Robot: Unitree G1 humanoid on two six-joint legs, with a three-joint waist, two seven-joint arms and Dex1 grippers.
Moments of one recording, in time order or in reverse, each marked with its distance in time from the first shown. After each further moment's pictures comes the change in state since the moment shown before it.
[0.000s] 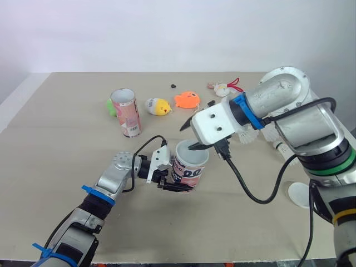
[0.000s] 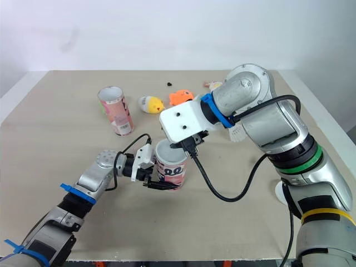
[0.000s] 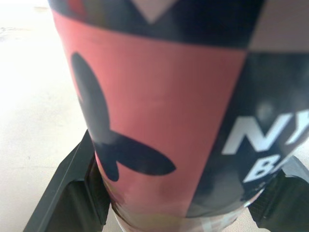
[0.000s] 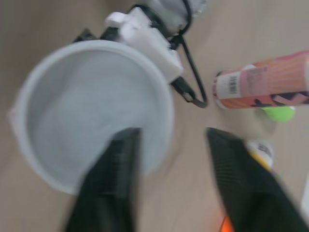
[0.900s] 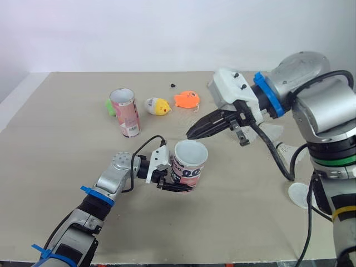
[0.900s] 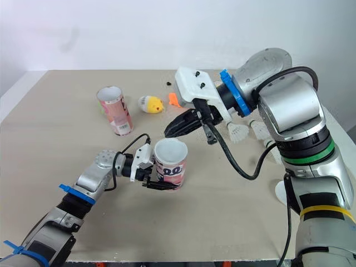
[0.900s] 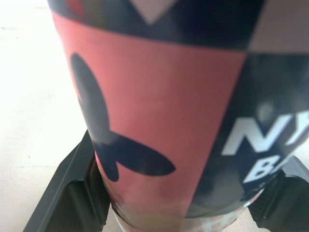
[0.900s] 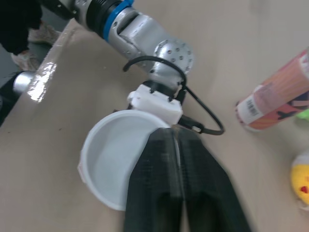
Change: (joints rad) left arm 0.002 0.000 0.005 -0.008 -0.002 0.008 -0.004; right arm -0.022 -0.019 -0.128 0.059 0.332 0.359 0.074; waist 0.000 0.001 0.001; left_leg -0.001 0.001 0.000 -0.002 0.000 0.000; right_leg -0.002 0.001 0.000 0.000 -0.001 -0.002
